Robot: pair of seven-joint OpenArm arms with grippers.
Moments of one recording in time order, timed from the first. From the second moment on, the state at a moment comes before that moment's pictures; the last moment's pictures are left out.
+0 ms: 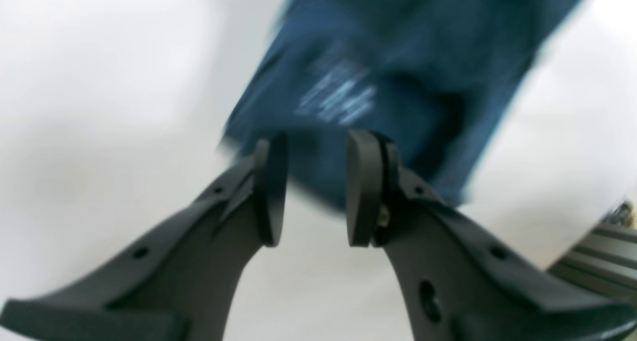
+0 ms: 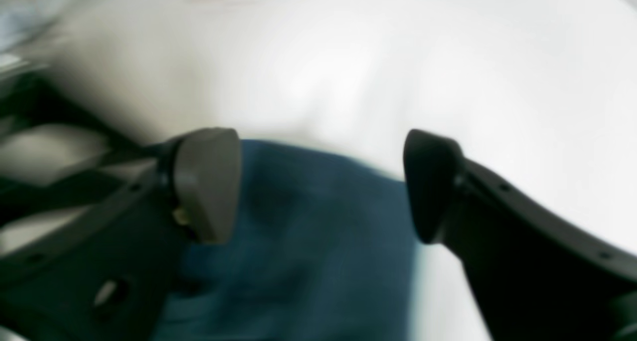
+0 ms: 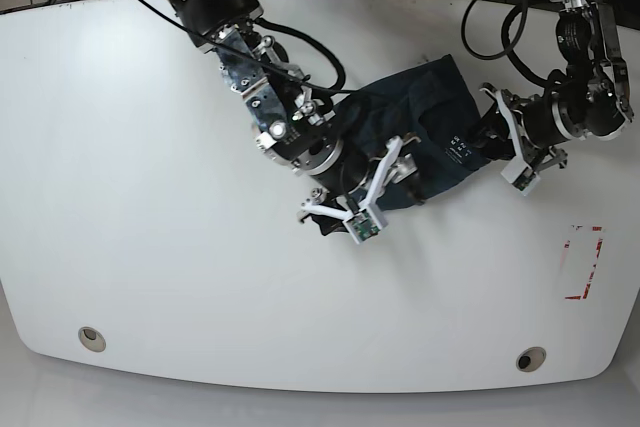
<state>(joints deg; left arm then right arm) 4.3 -21.8 -14.0 104.6 -44.7 -41.9 72.4 10.9 1.9 -32.8 97.5 16.5 4.5 -40.9</state>
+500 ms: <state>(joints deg) 6.1 -15.5 -4.3 111.0 -38.3 -41.9 72.8 12.1 3.6 -27.1 85.4 16.2 16.3 -38.6</state>
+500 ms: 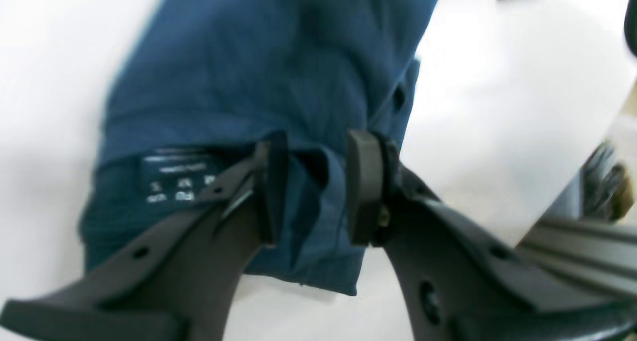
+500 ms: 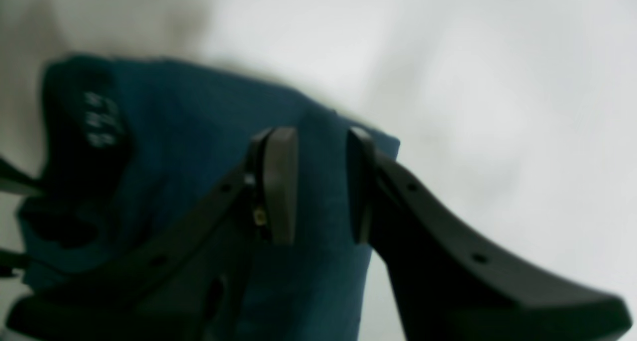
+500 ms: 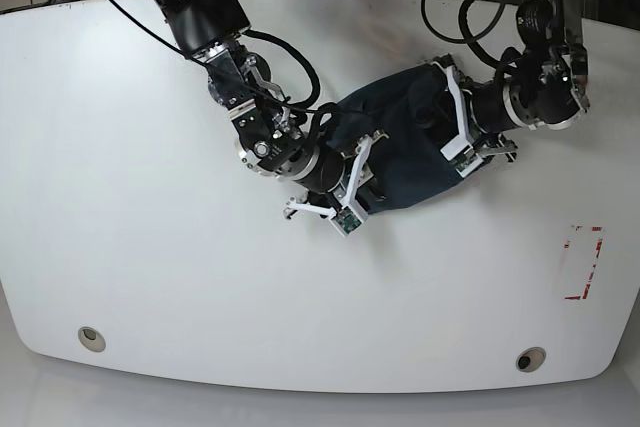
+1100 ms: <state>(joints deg) 3.4 -14.6 -1.7 92.3 -27.3 -42.4 67.1 9.4 11.8 -27.1 72.9 17.6 19.6 -20.7</state>
